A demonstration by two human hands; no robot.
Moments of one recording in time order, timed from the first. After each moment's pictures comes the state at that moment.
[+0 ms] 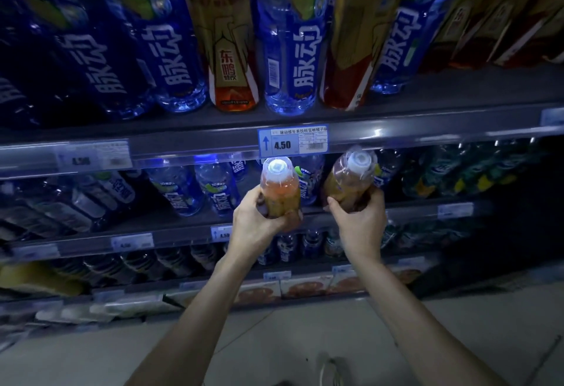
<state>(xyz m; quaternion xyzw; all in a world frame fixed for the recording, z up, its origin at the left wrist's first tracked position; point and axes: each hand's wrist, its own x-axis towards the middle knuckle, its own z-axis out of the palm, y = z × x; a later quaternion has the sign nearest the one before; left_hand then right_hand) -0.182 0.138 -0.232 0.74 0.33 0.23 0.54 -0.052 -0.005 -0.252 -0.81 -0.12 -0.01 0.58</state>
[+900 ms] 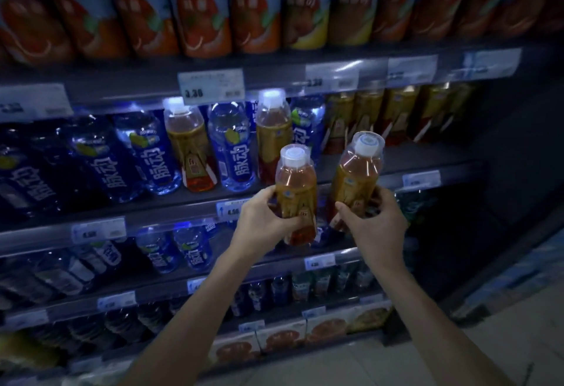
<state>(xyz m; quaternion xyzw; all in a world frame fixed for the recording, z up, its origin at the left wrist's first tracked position) -0.127 0.059 -0.044 0.82 0.21 0.21 0.49 -0.013 -0.116 -0.070 -0.78 -0.18 -0.09 0.59</state>
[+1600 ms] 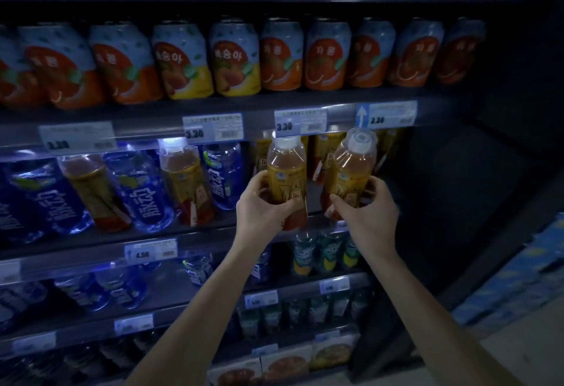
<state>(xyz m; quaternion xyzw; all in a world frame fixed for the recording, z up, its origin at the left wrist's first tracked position) 0.037 -0.030 -0.010 0.75 0.24 0.34 0.52 0.145 -0.194 -0.017 -0.79 -0.18 -0.11 0.58</state>
